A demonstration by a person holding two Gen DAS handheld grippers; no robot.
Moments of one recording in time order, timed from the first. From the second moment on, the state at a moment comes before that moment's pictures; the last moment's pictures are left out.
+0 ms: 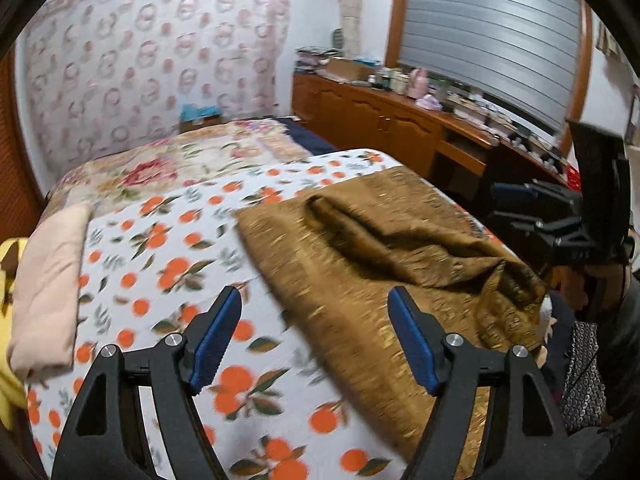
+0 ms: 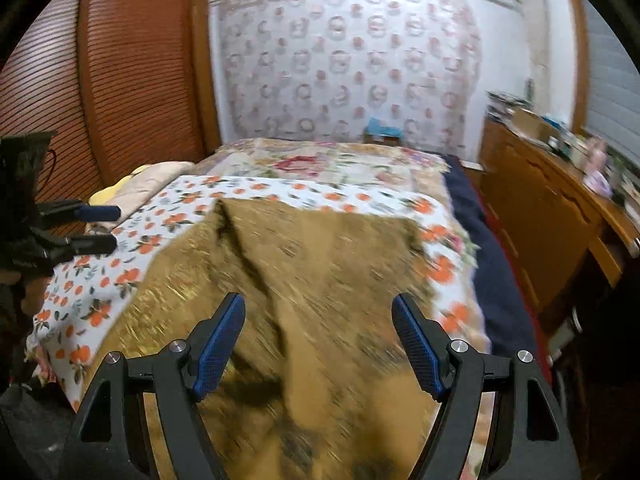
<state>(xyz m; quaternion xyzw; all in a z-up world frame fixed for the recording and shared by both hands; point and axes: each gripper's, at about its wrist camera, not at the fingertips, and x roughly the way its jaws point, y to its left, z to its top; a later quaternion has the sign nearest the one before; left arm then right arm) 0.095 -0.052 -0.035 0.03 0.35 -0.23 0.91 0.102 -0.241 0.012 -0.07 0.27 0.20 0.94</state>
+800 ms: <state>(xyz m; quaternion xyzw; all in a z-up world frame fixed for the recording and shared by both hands) 0.092 -0.020 -0.063 -0.01 0.36 -0.22 0.91 0.232 -0.162 -0.010 -0.16 0.35 0.24 0.89</state>
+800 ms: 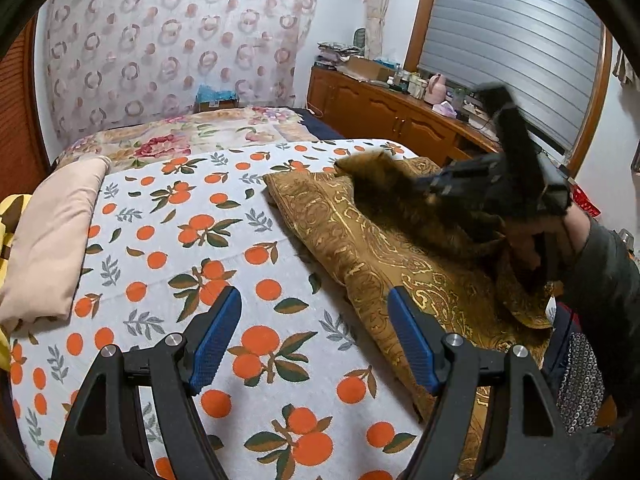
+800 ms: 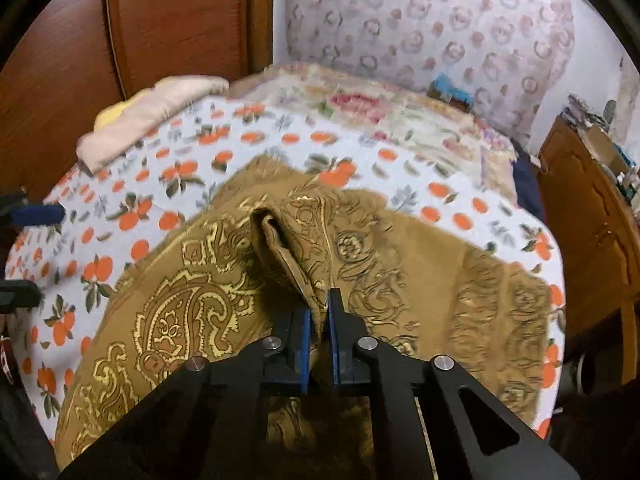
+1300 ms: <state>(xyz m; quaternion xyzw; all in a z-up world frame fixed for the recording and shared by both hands) 0.089 -0.037 -0.067 -0.01 0.36 -0.24 0.90 0.247 -0.291 0.011 -0.11 0.35 0.06 0.93</state>
